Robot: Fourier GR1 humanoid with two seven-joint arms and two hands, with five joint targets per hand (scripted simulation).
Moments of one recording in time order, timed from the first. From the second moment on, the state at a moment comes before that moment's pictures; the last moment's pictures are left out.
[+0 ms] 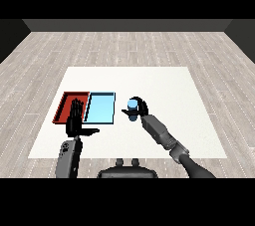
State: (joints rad) left arm 0.00 0.04 0.07 -1.59 0.16 -0.10 -0.44; right arm -0.77 0.00 0.49 -0.45 -0.72 -0.29 -0.55
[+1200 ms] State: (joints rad) left arm -0.12 0.00 -0.13 -1.46 0.10 0.00 -0.31; right arm -0.60 -0.13 0.44 -0.99 -0.47 -0.31 -0.46
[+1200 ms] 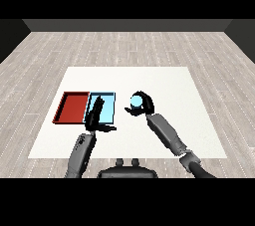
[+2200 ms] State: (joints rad) left arm -0.34 0.00 -0.34 -1.15 0.22 0.20 -0.38; right arm -0.52 -0.04 0.32 -1.17 -0.25 -0.23 -0.33
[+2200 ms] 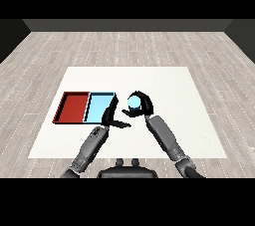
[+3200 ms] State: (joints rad) left arm -0.42 0.00 -0.46 -1.04 0.32 0.27 -0.40; right arm -0.52 0.00 0.38 -1.23 -0.21 -0.23 -0.31
